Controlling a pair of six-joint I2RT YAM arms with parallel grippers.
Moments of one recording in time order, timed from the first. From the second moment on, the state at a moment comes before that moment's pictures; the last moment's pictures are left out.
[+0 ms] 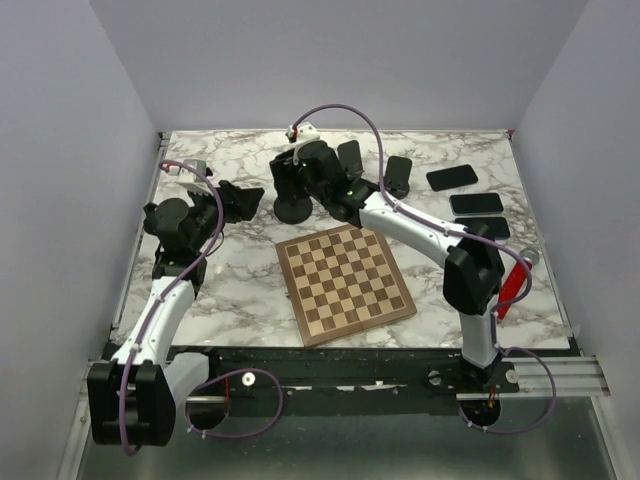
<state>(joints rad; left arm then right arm) -0.03 1.06 0.63 0.43 0.46 -0.49 0.83 1.98 1.75 -0.16 0.26 0.18</state>
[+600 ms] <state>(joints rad) -0.03 1.03 0.51 0.46 0.42 -0.62 0.84 2.14 2.03 -0.21 0.38 0.16</state>
